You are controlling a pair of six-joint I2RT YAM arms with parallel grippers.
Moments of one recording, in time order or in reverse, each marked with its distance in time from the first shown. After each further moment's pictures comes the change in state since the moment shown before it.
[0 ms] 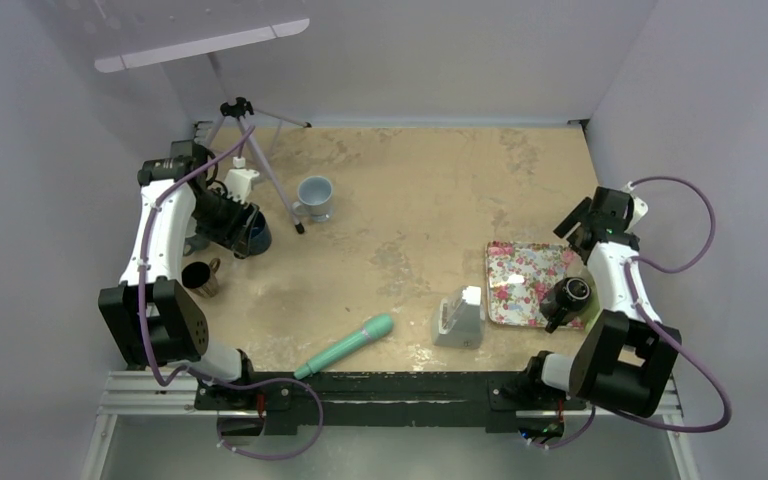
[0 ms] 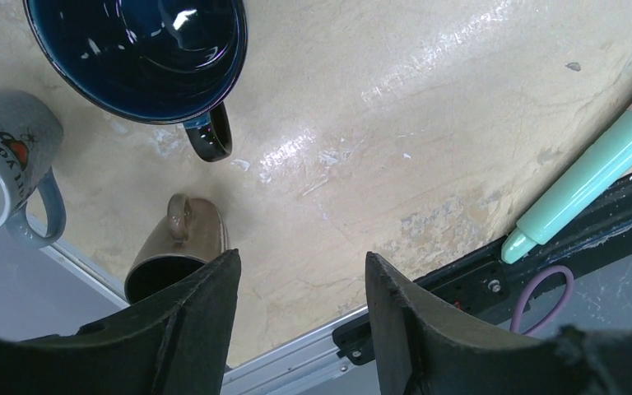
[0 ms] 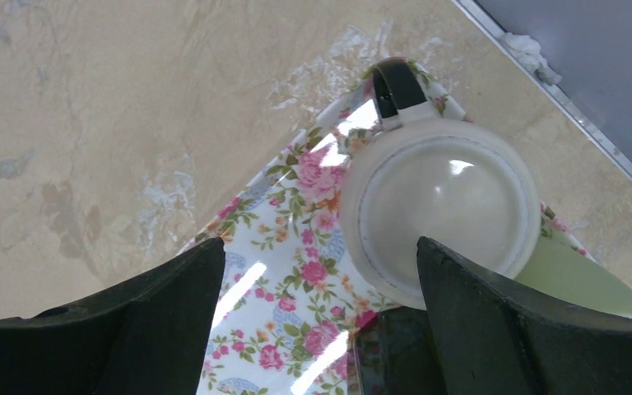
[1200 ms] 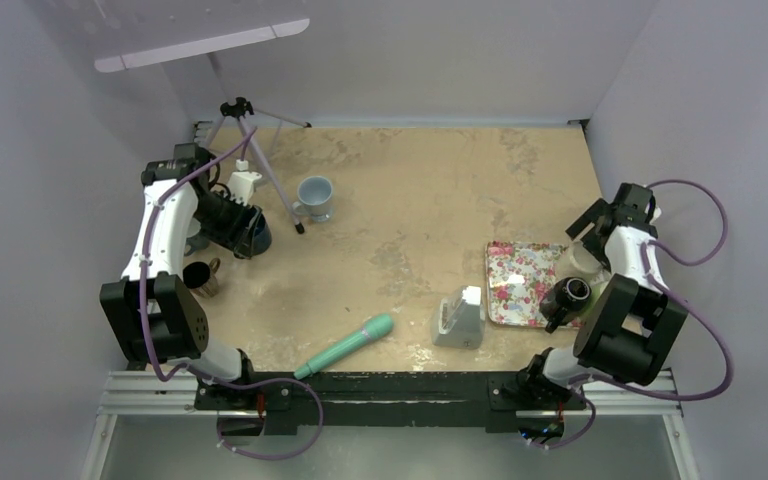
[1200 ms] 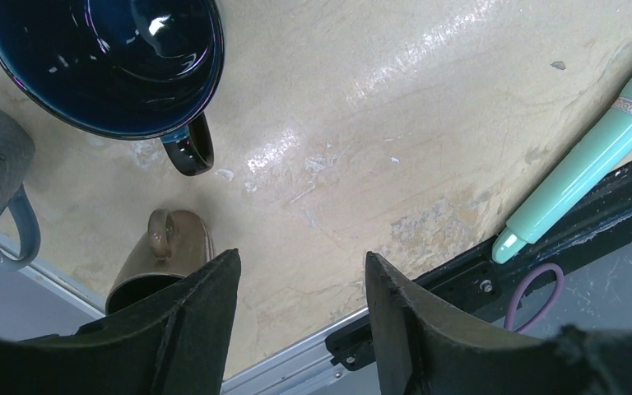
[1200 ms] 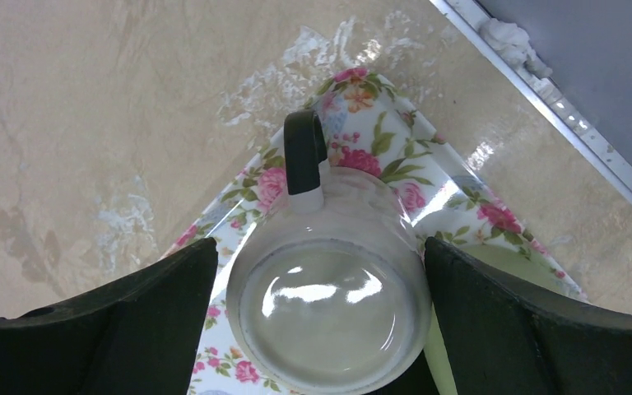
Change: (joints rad) left arm 0.000 0.018 -0.021 0.011 0.040 0.008; right arm -0.144 0.172 0.110 -0.056 -0.128 -0.066
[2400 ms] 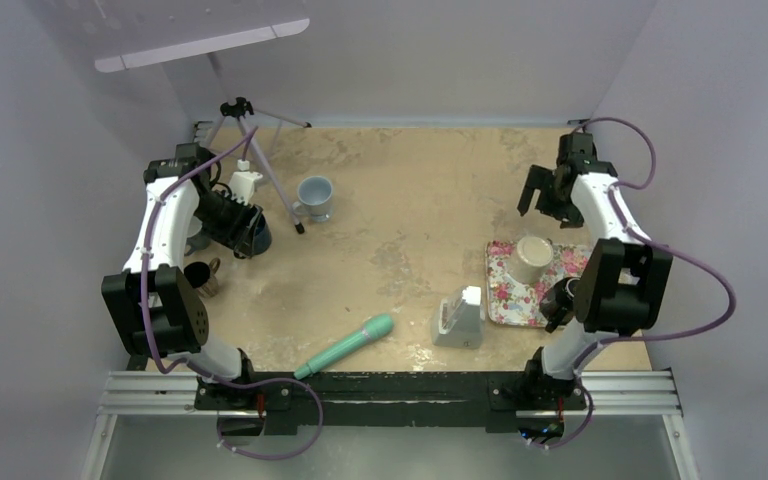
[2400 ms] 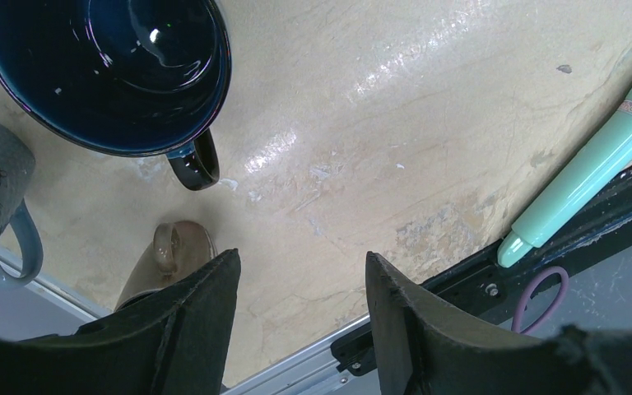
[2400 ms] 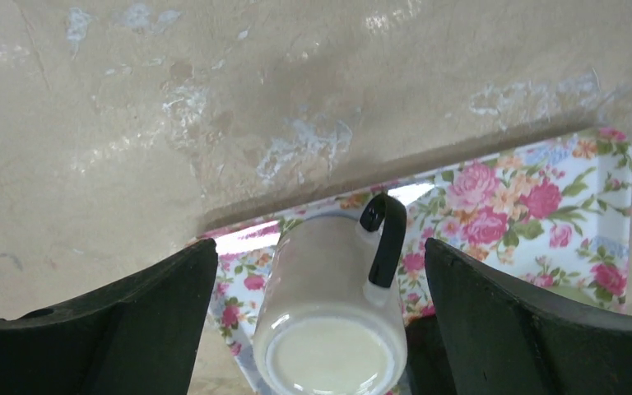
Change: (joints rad) left arm 0.005 0.034 -0.001 0.016 0.009 0.015; right arm 0.335 0.189 0.360 -0.280 -0.077 -0.140
